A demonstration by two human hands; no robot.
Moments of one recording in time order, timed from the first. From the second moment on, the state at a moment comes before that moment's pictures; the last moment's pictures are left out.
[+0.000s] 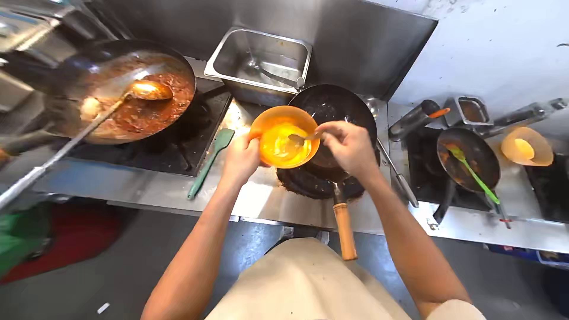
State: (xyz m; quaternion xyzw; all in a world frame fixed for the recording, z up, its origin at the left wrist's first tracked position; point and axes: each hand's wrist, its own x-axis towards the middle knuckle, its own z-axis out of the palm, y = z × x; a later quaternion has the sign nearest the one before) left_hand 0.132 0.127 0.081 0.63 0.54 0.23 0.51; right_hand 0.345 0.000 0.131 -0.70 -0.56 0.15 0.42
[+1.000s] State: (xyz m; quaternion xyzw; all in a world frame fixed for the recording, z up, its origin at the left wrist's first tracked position) left_hand 0.280 0.118 0.071 0.92 0.35 0.18 0.07; right_hand 0.455 -0.049 0.077 -0.74 -0.54 0.06 0.40
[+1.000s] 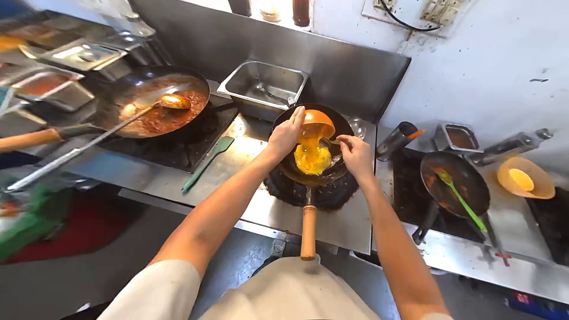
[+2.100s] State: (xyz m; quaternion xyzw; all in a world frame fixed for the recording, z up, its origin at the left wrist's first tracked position) left_hand 0.251 0.130 0.081 0.77 0.32 0.47 0.30; right_hand 0.376 0.002 0.046 -0.63 -0.36 0.00 0.69
